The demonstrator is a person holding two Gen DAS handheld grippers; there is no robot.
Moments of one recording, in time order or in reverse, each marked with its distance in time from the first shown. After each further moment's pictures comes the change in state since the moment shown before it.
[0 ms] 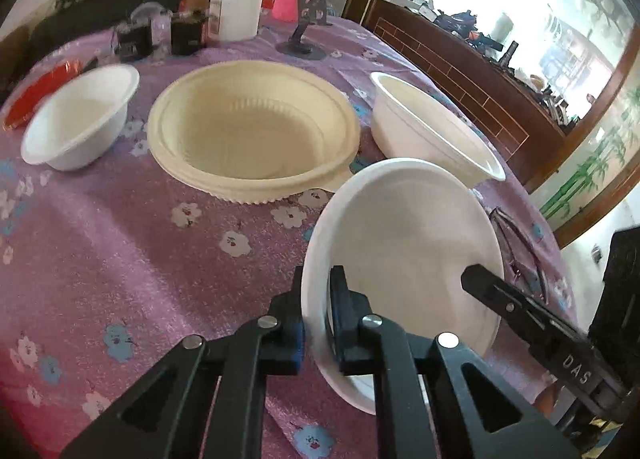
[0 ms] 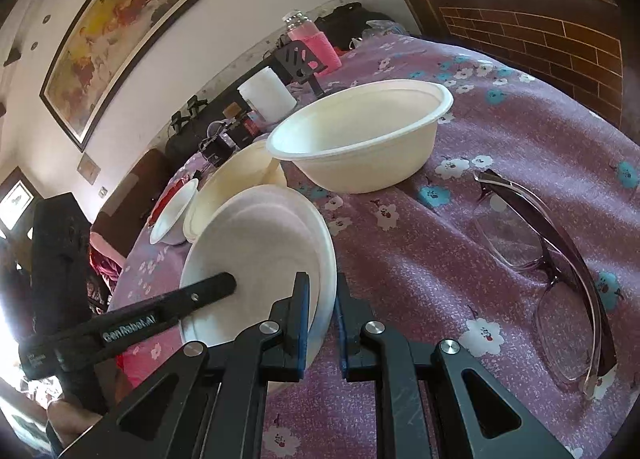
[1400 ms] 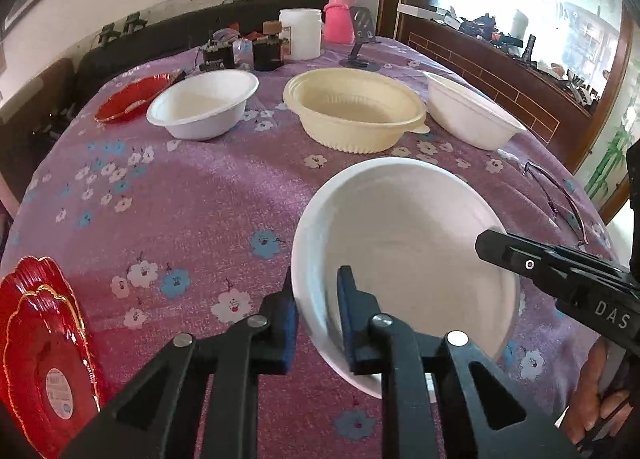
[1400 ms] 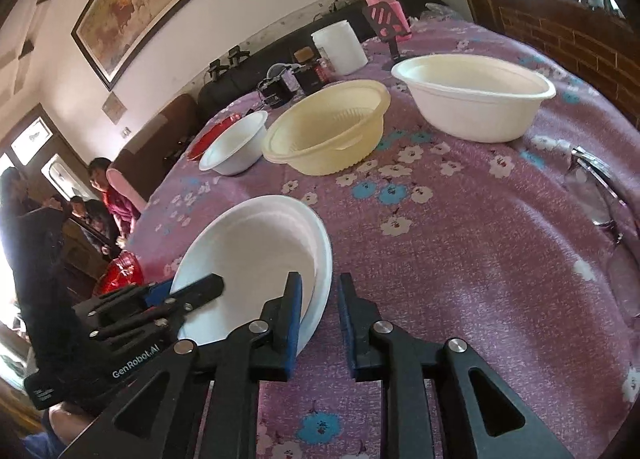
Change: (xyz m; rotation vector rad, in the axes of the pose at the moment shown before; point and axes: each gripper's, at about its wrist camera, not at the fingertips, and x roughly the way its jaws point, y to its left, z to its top) left arm -0.070 0.042 -0.071 0.057 -0.095 0.207; right arm 0.011 0.077 -0.038 -0.175 0.112 0.054
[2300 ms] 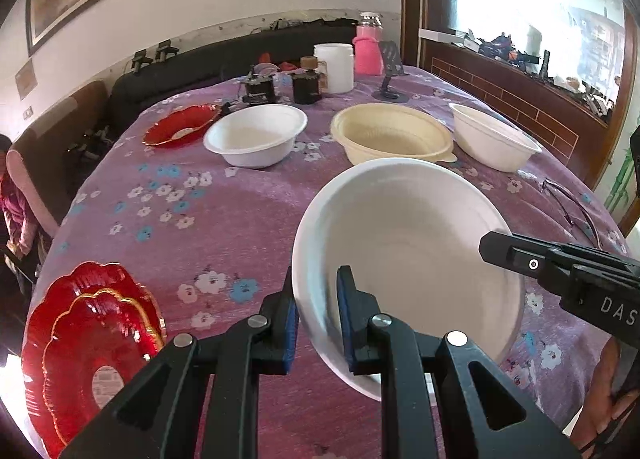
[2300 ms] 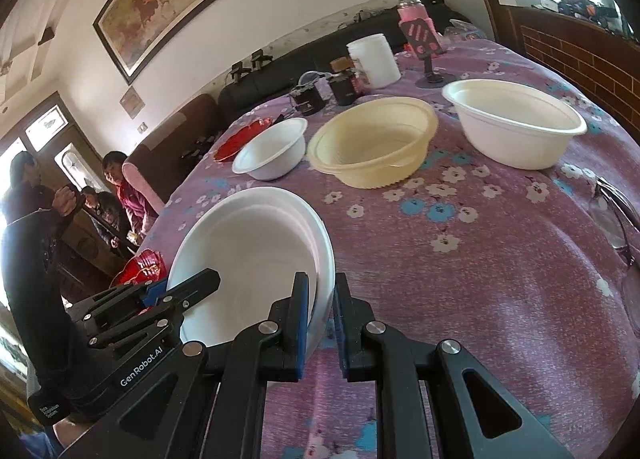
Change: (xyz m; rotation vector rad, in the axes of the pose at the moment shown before) left arm -0.037 0.020 -0.007 -0.008 -0.105 0.112; right arm 0.000 0.038 0.002 -0.065 -0.029 0.046
